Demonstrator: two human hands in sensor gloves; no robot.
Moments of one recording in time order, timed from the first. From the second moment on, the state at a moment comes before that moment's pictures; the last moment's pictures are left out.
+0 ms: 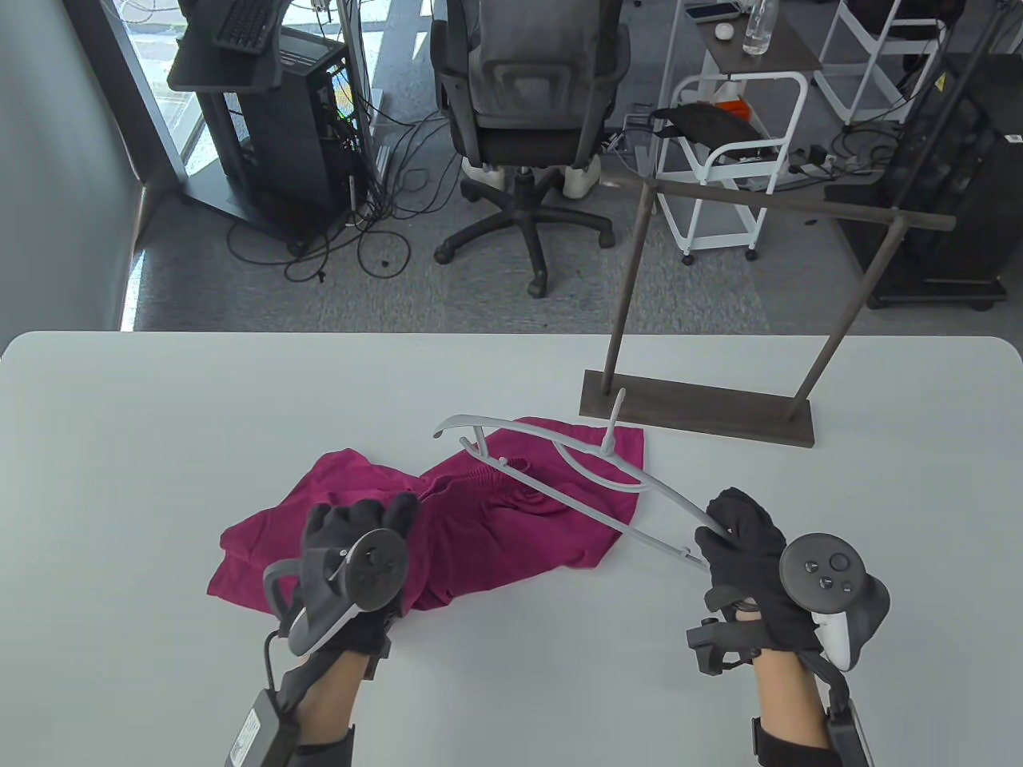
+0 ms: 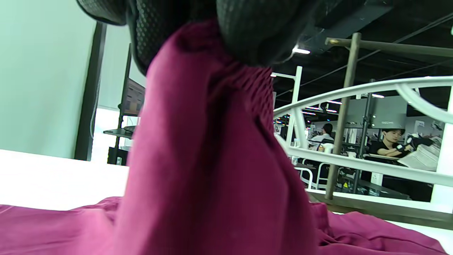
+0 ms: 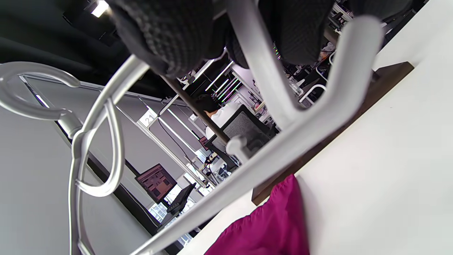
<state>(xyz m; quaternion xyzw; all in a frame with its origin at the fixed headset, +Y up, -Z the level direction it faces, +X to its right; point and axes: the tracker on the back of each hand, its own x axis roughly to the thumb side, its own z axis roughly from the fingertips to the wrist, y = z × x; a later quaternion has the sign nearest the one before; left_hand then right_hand) -0.204 -0.653 -0.290 0.12 -0.03 0.08 0.99 0.246 -0.683 -0.297 -0.06 -0.15 0.90 0.41</state>
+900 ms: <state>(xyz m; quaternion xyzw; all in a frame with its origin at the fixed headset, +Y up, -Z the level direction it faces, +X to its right) -0.257 -0.691 -0.277 0.16 -0.05 0.16 0.97 0.245 -0.669 -0.292 0.07 -0.12 0.90 0.41</state>
